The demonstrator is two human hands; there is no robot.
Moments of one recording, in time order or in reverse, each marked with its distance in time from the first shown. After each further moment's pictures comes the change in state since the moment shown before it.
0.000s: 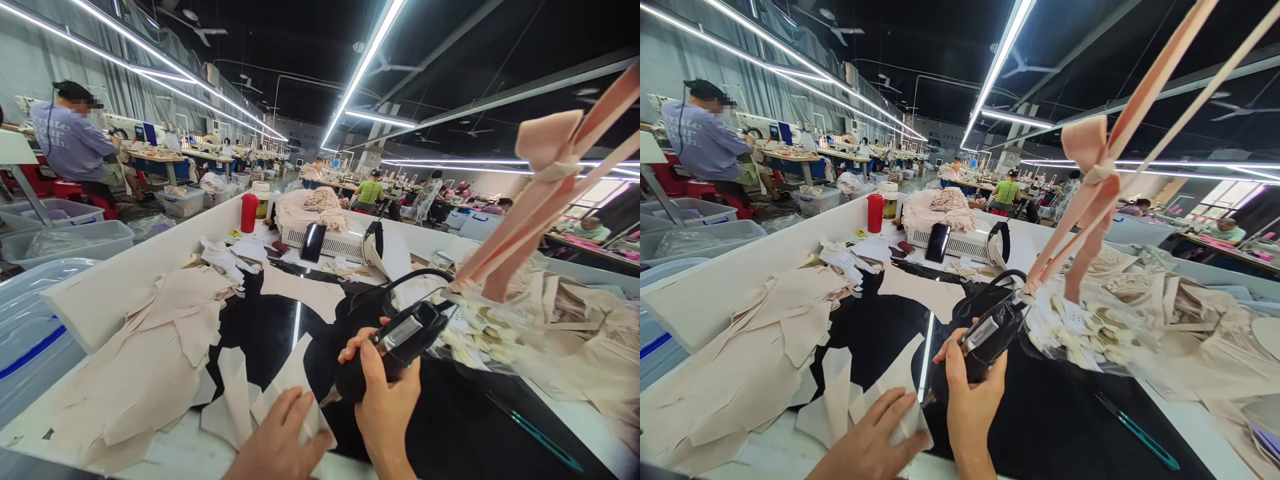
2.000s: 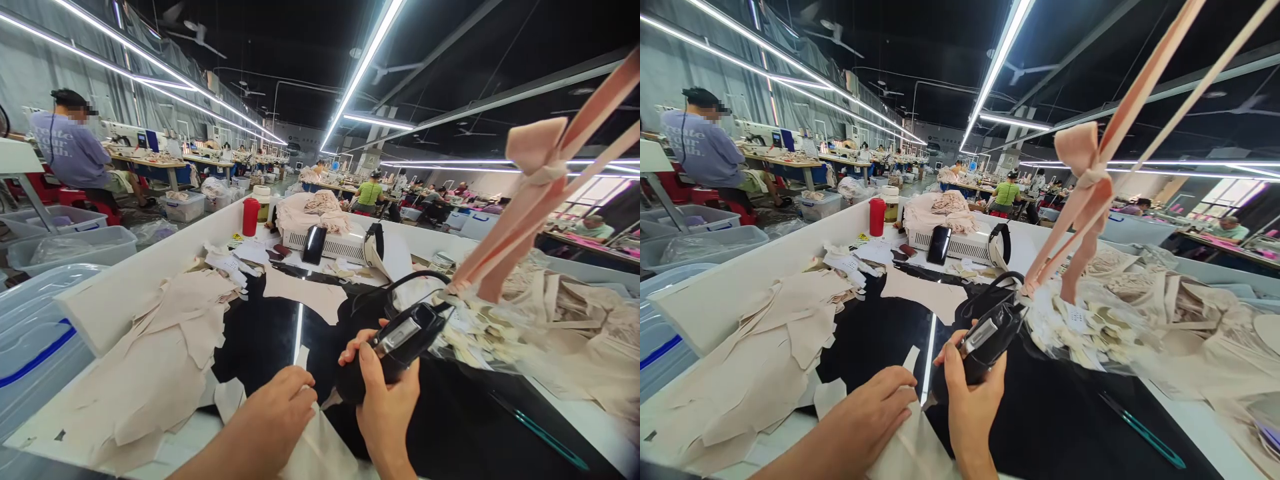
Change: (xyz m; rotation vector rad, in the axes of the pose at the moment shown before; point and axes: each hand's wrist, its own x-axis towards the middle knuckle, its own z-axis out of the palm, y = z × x) left_hand 0.032 -0.025 -0.034 -0.265 -0.160 -0.136; right_hand -0.006 0.000 0.003 0.003 -0.008 0.018
